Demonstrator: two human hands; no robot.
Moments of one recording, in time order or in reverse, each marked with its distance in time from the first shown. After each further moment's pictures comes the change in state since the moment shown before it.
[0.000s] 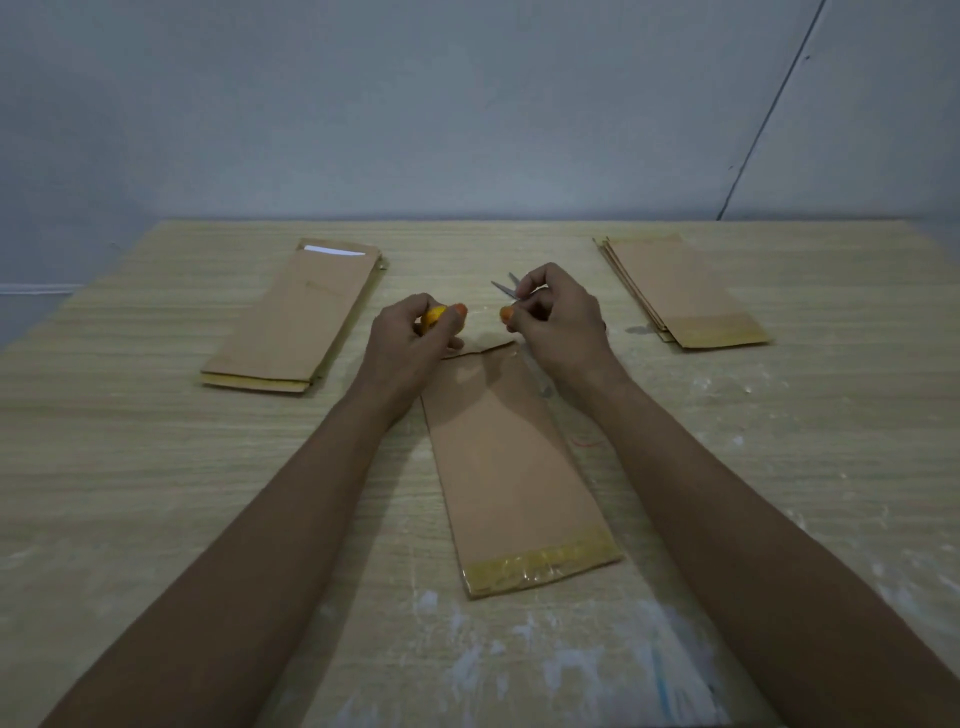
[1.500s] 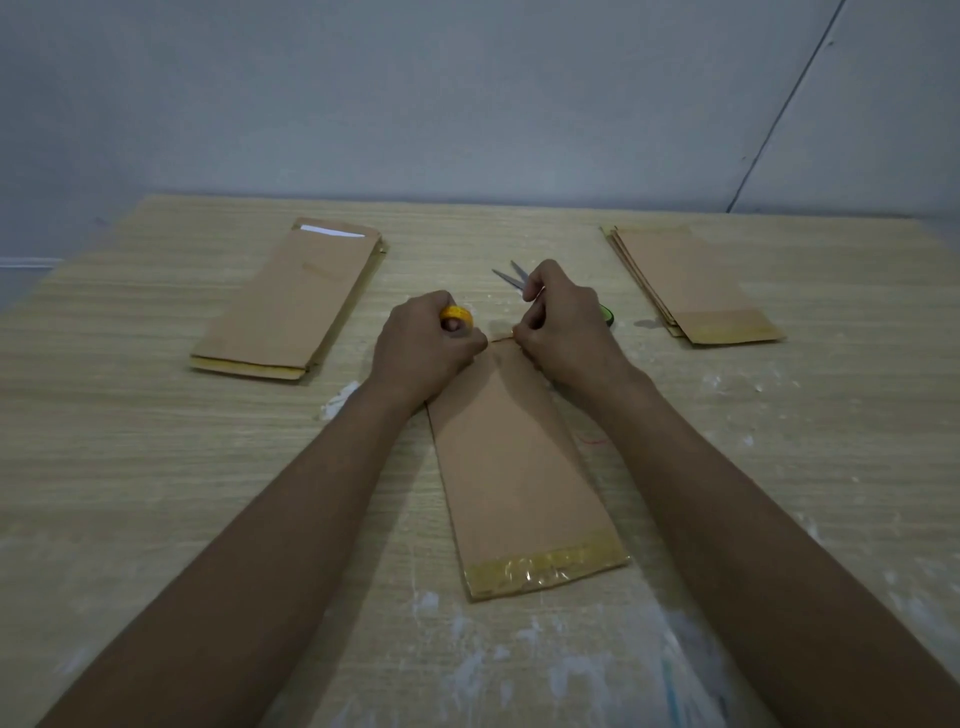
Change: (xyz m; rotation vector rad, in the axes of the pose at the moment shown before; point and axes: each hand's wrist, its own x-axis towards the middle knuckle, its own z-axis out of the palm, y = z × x) left_hand 0.001 0.000 0.012 0.501 0.054 0.013; right_hand -0.002 0.003 -0.005 -0.380 -0.135 -0.100
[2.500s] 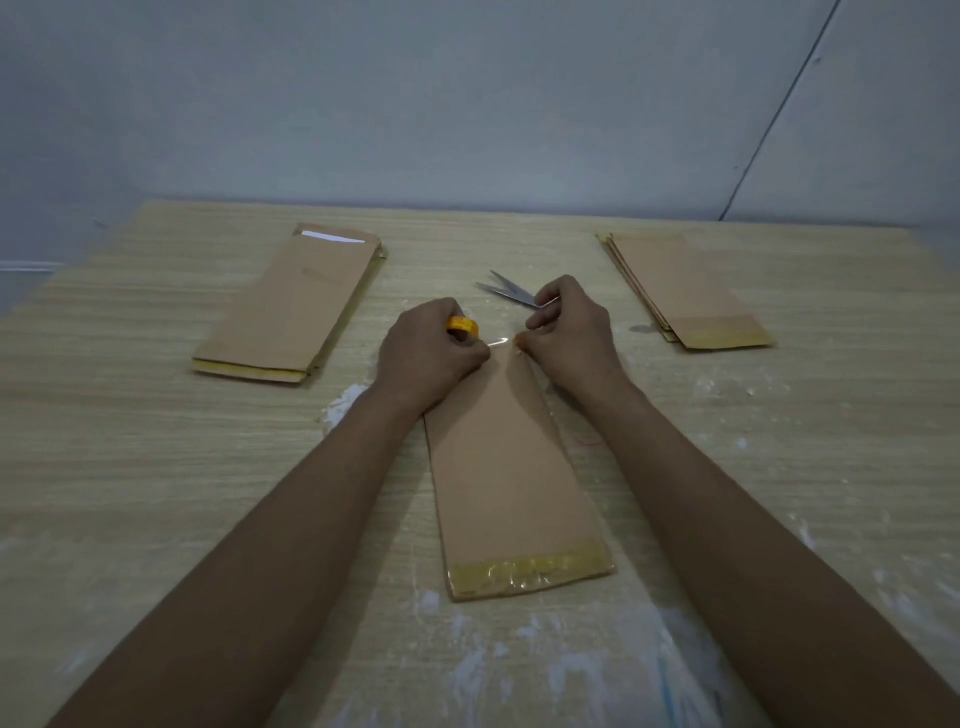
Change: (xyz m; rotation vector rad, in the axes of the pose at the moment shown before) left_hand -0.005 0.006 -0.003 0.085 -0.057 0.024; right_hand -0.003 0.004 0.003 0.092 0.113 0.211
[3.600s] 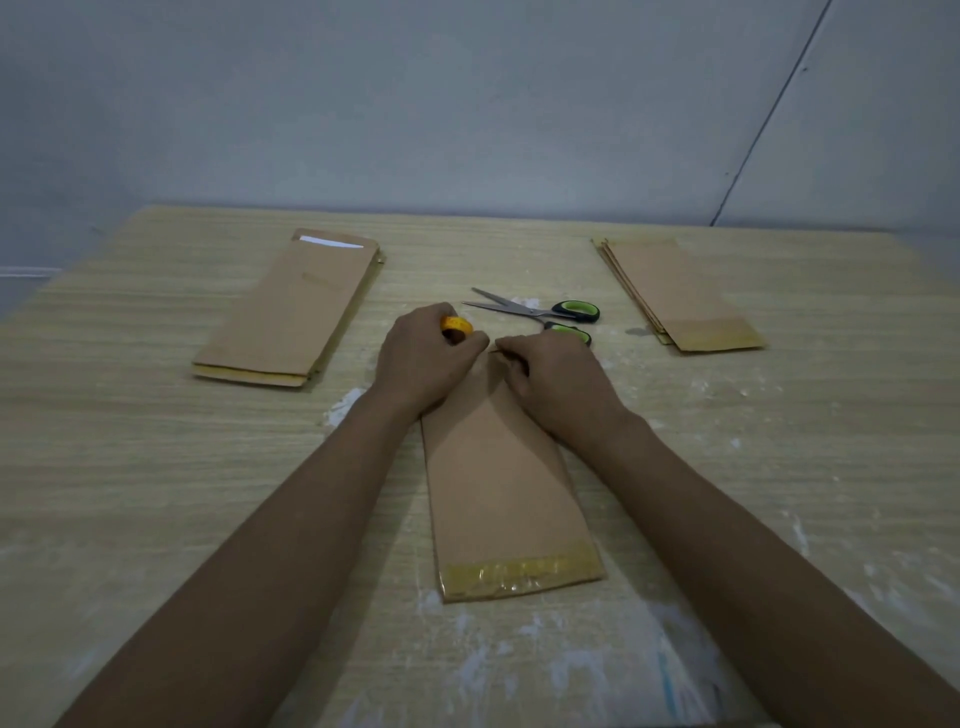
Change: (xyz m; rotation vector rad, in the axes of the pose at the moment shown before) left_hand 0.001 -0.002 0.001 -0.066 0.031 -0.004; right_hand -0.029 0.000 0.001 -0.521 -0.173 -0.412
